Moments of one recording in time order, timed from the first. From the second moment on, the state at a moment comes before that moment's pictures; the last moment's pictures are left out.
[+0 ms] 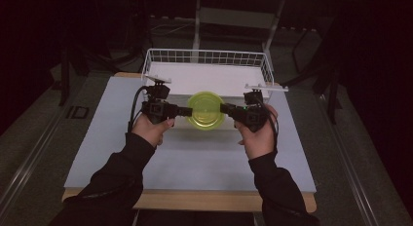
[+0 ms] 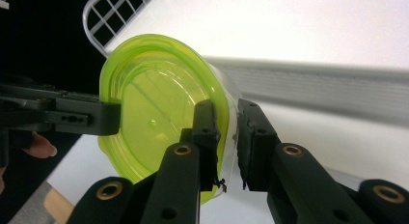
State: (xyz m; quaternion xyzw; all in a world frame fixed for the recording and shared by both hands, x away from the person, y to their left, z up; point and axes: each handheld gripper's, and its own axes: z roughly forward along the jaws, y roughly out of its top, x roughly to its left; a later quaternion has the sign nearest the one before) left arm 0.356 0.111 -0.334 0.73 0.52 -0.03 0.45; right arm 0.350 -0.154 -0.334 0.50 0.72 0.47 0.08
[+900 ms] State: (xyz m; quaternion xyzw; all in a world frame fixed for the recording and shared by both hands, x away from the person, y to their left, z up) left arm 0.433 0.101 -0.302 0.70 0.56 -0.01 0.45; right arm 0.428 -0.145 -0.289 0.56 0.70 0.43 0.10
